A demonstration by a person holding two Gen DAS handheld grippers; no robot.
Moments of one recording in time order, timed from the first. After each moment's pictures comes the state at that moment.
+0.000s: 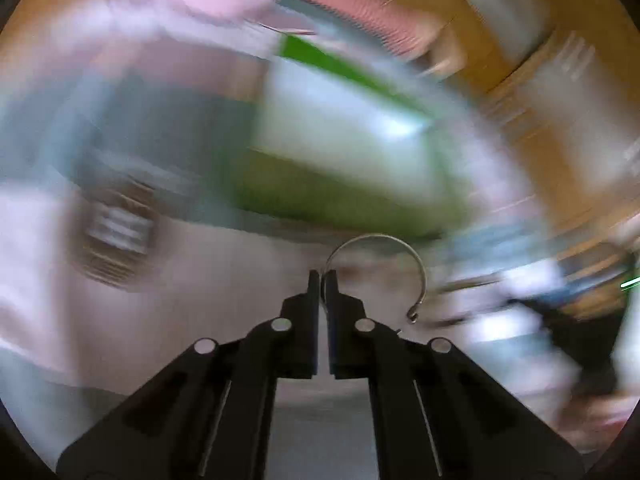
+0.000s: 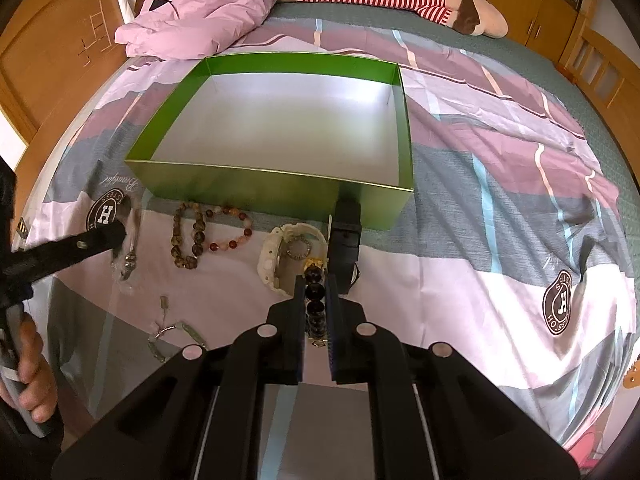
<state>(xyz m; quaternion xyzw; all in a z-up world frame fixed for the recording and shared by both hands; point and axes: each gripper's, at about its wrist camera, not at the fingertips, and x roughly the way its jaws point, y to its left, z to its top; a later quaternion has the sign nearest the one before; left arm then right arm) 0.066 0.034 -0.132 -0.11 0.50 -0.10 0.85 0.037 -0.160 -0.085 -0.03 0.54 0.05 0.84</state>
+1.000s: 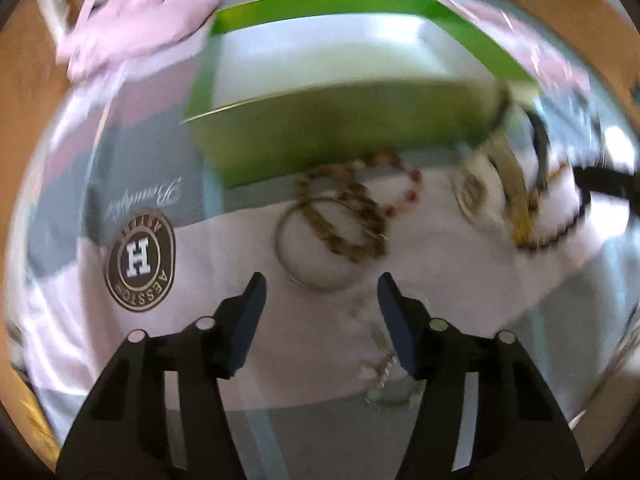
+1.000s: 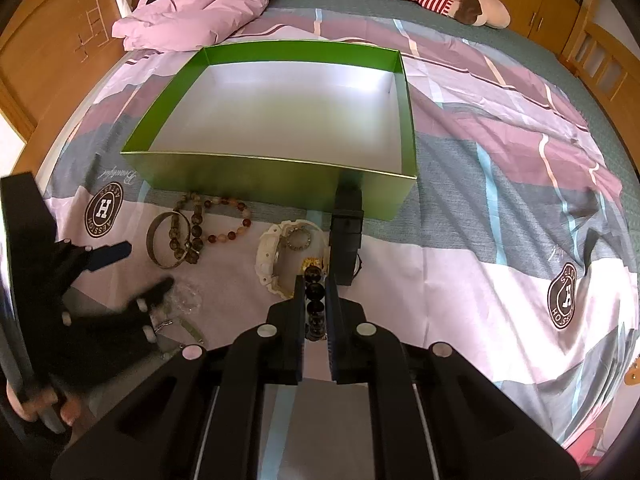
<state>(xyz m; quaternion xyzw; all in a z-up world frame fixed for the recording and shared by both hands) 0.064 -0.020 -0.163 0.05 0.54 -0.11 0.83 0.040 -0.159 -0.090 -0.02 0.55 0.05 0.83</state>
